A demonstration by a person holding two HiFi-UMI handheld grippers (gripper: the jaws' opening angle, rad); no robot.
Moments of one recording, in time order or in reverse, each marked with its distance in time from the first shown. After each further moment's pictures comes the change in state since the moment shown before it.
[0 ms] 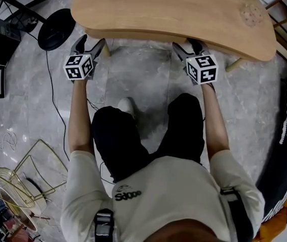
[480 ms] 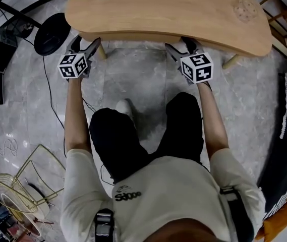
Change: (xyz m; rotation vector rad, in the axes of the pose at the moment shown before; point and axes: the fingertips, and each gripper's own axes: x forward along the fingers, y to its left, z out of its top) left arm 0.015 0.003 0.008 -0.010 -0.023 -0.073; right arm -0.001 0.009 0.001 0.026 -0.004 0.028
